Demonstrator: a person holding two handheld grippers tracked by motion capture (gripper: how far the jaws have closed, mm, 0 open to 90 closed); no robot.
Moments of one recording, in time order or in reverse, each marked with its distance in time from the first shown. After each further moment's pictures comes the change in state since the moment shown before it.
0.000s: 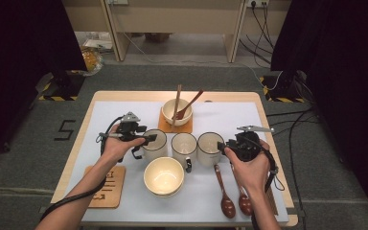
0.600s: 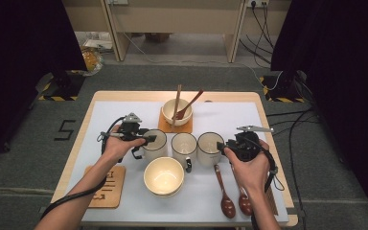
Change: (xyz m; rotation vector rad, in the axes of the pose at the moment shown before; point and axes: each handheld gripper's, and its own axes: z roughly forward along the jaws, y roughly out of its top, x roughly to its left) left arm 0.002 -0.001 0.005 0.060 -0.009 0.007; right arm 0.001 0.000 0.001 0.001 0.003 0.000
